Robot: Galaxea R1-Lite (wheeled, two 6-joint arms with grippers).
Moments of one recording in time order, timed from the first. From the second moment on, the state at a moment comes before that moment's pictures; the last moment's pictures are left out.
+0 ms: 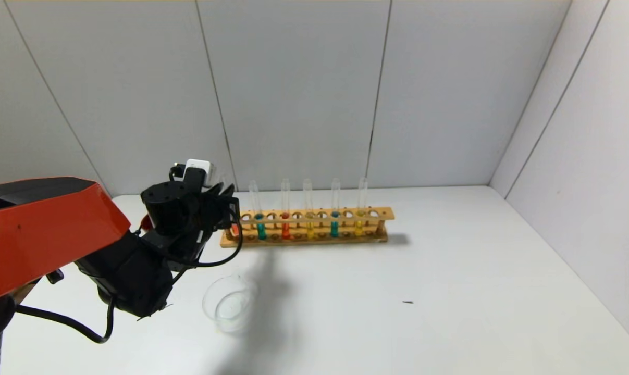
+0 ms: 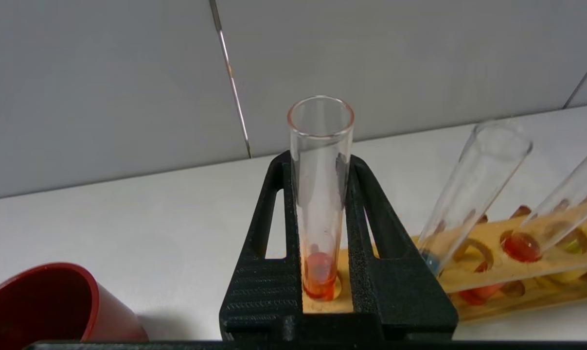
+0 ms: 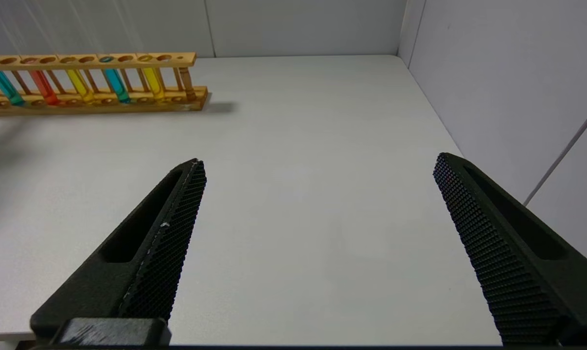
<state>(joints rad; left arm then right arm) -0.30 2.14 -0.75 -1.42 0.20 0.06 0.00 0.00 0.00 -0.01 0.00 0.02</state>
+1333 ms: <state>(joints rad) -0.31 1.88 -0.87 -1.12 0.24 0.07 0.00 0.00 0.00 -0.01 0.00 0.02</state>
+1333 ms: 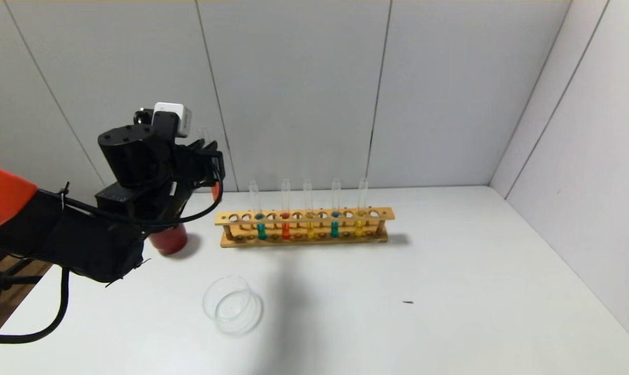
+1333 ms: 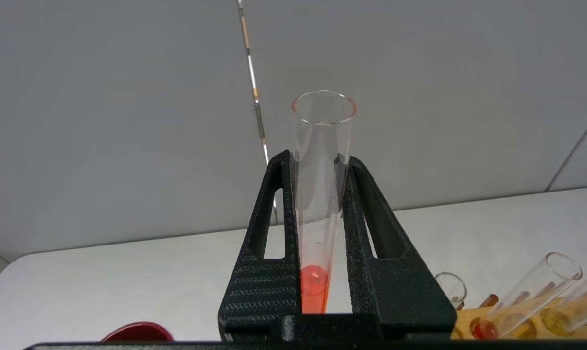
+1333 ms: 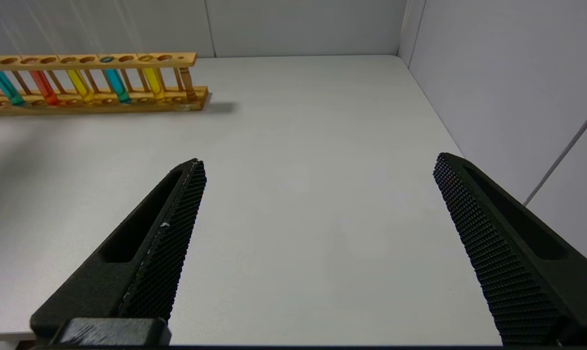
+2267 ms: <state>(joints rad) -0.31 1.57 -0.42 -0.96 0.20 0.21 0.00 0.00 0.00 -0.01 0.00 0.02</state>
